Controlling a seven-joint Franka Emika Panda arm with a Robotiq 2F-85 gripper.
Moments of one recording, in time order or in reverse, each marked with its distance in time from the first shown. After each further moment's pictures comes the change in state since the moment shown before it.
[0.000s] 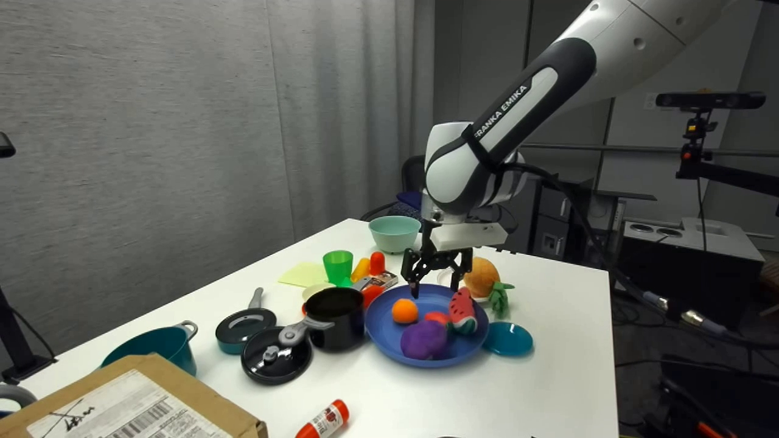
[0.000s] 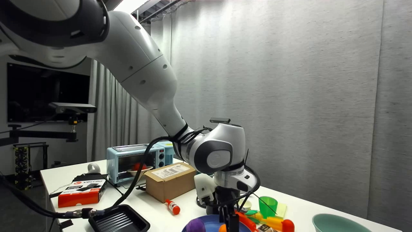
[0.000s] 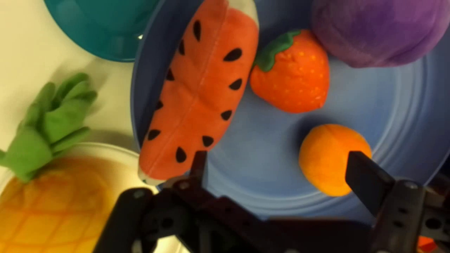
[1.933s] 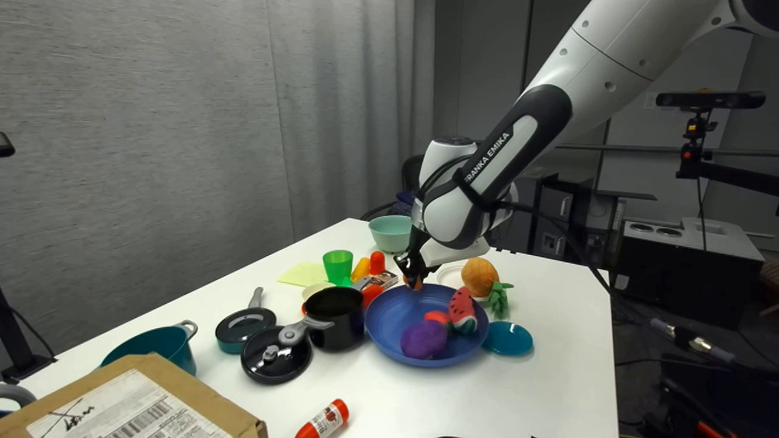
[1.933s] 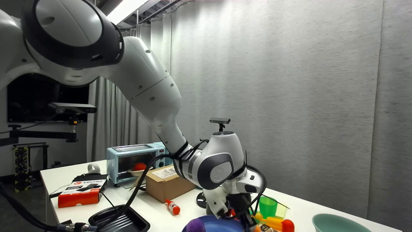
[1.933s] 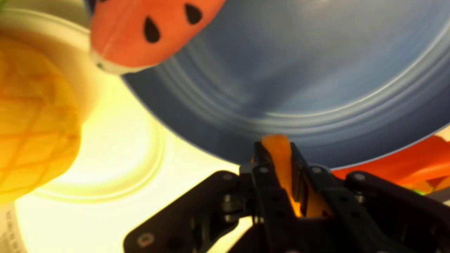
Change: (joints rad) arm 0.108 0.115 -0.125 0.036 -0.074 0.325 -0.010
